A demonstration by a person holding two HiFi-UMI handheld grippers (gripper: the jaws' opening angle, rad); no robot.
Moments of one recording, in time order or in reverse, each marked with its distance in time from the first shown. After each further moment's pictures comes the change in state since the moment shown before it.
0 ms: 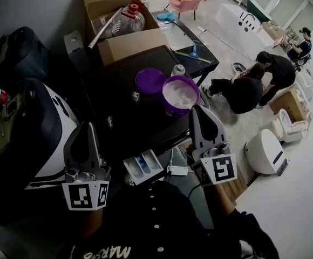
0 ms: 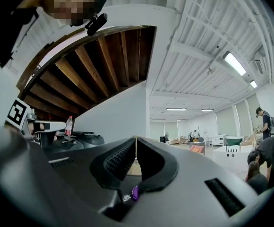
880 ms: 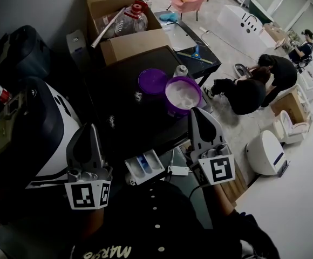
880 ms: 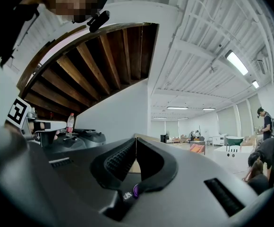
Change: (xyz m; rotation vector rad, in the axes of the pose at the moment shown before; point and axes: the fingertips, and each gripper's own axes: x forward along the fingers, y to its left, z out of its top) left arm -0.003 0.006 -0.012 -0.001 0.025 0.016; right arm 0.005 0.009 -0.010 -0.014 0.022 0.015
